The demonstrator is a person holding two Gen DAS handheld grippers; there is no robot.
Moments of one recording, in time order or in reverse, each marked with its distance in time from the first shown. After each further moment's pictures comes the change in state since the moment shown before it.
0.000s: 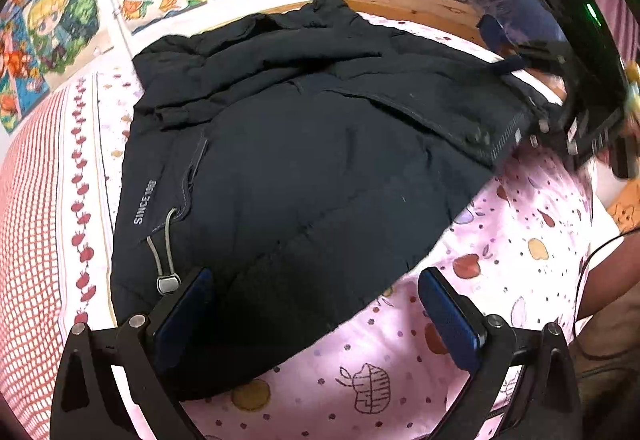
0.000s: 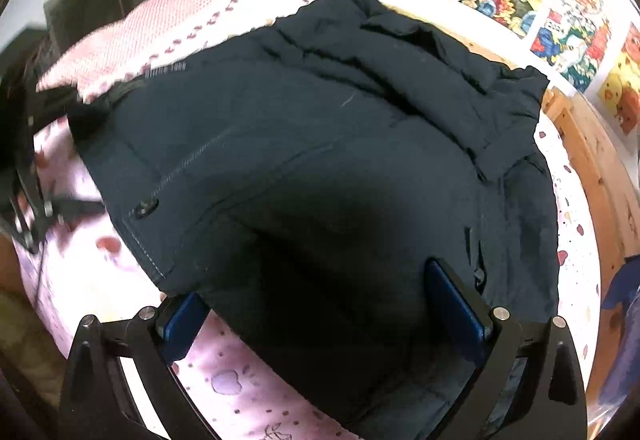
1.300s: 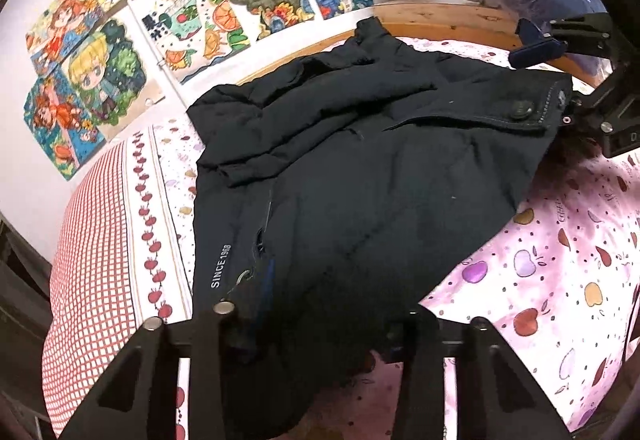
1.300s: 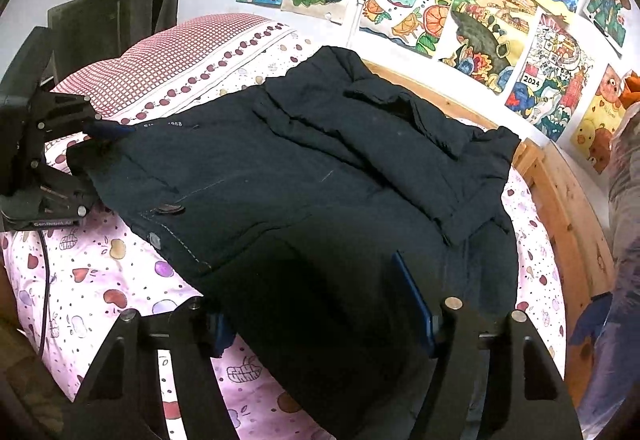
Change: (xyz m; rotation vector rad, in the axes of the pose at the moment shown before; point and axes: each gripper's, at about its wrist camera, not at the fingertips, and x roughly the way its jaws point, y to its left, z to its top) left arm -0.008 0.000 0.029 0.063 -0.097 0.270; right arm -0.027 0.017 0.022 -0.068 -0.169 -0.123
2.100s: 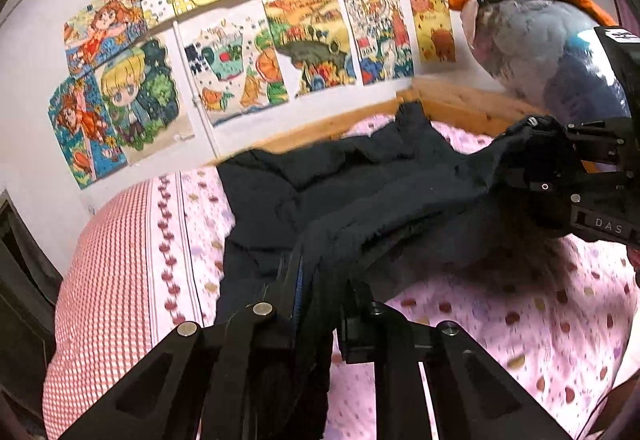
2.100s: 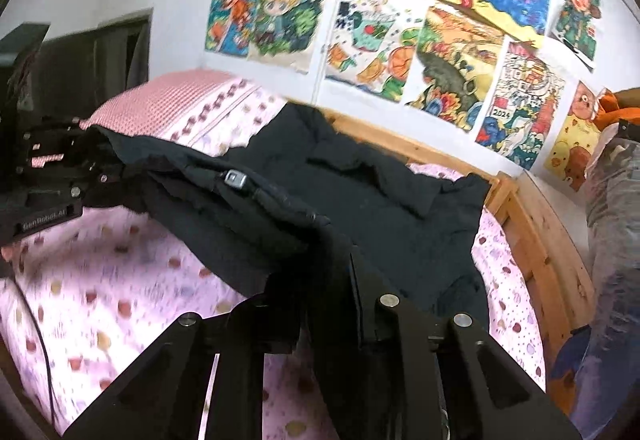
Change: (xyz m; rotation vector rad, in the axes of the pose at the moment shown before) left arm -0.013 0.051 0.079 -0.164 -0.184 0.025; right arm -0.003 -0.022 0.060 0.090 -0.171 -0.096
